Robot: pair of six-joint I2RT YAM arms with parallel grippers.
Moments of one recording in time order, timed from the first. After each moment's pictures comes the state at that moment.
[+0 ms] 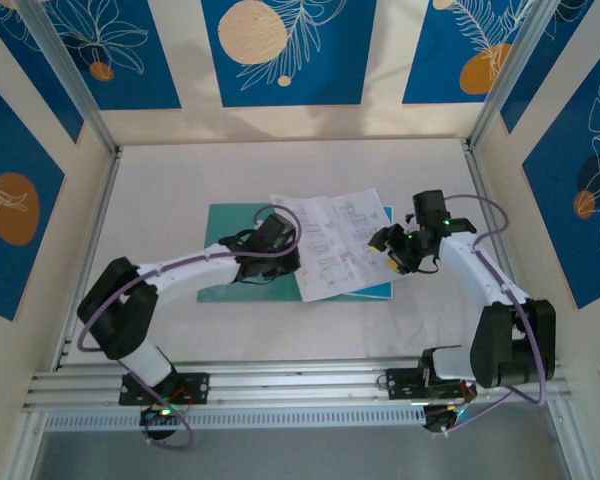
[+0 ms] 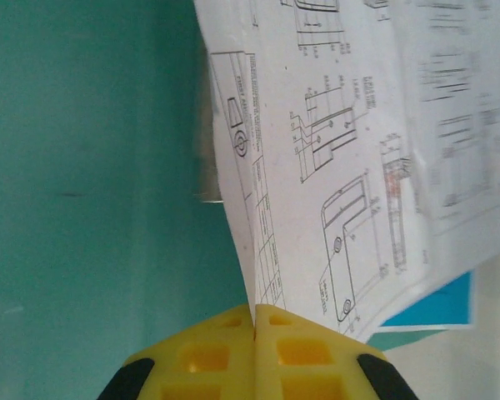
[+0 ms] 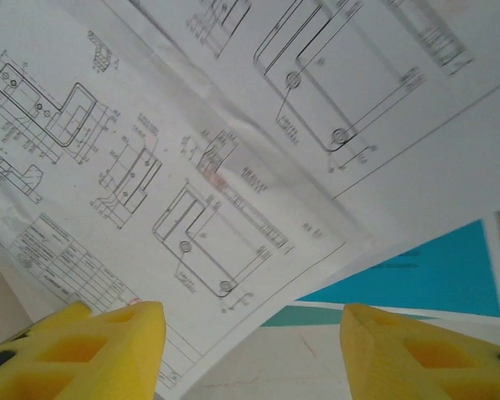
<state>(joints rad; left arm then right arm) -0.79 1.60 1.01 -0.37 0.02 -0.95 0.11 1.34 0.92 -0.77 -0.44 0.75</state>
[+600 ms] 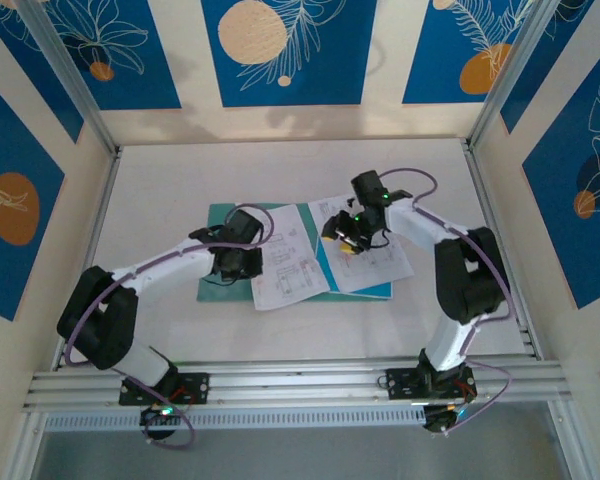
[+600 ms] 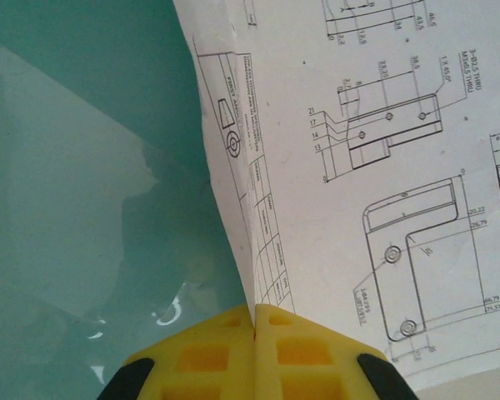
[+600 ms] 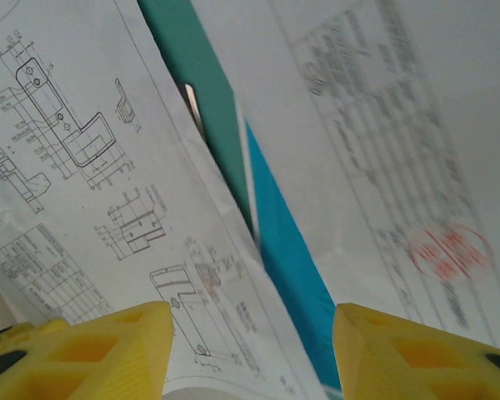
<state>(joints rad) -0.61 1.52 0.97 -0.64 -0.01 -0.67 0.38 1.78 1.23 -0.65 -0.45 0.72</state>
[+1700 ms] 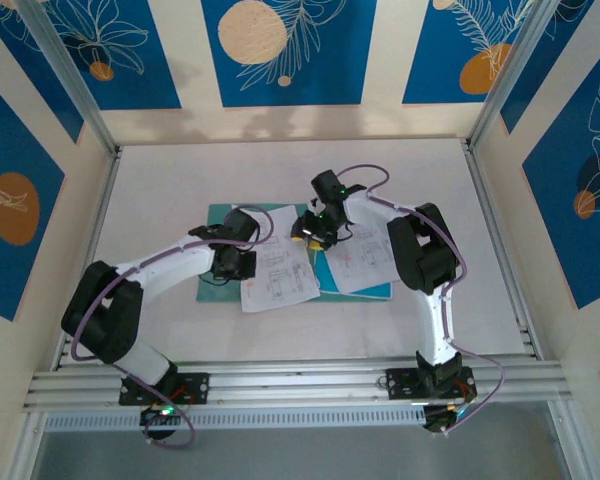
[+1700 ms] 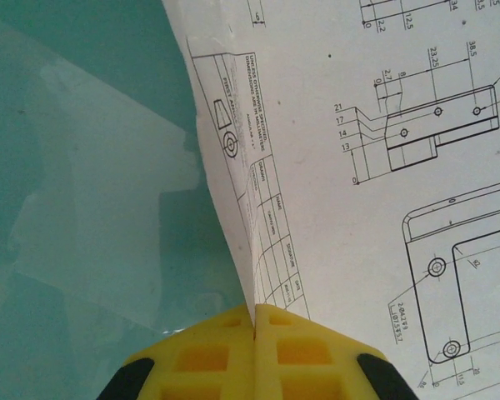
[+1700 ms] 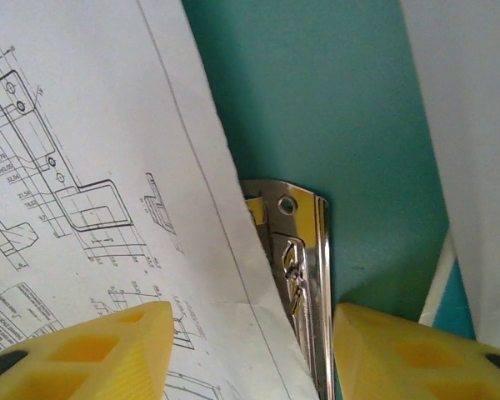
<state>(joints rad) -0.58 1.55 0.97 -0.68 -0.05 -0.54 0.50 2.10 1.49 -0.62 -0.44 0.73</state>
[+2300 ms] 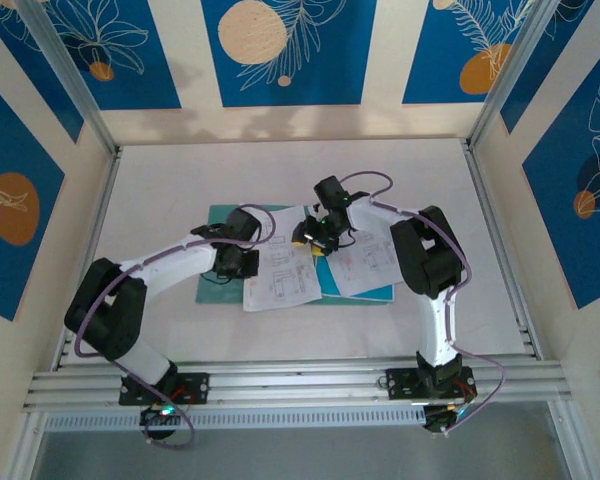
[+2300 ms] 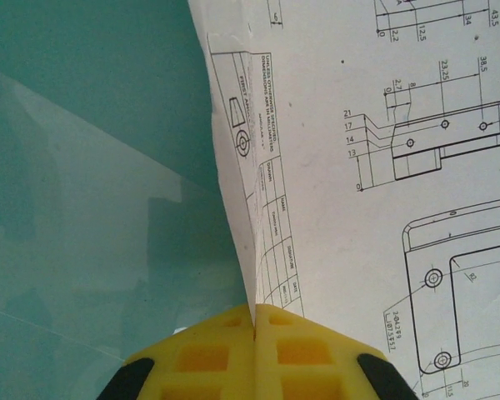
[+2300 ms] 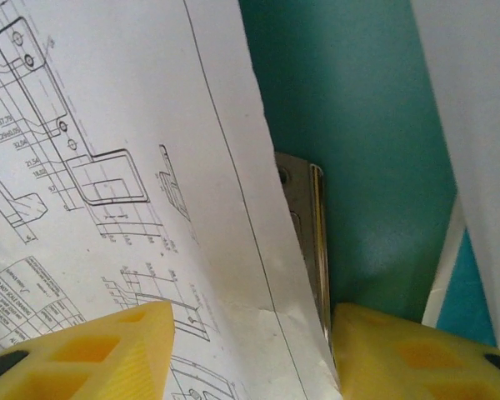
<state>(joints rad) -0.58 1.57 0.98 -0.65 -0.03 -0.54 0.50 2.04 1.38 -0.55 -0.47 0.77</state>
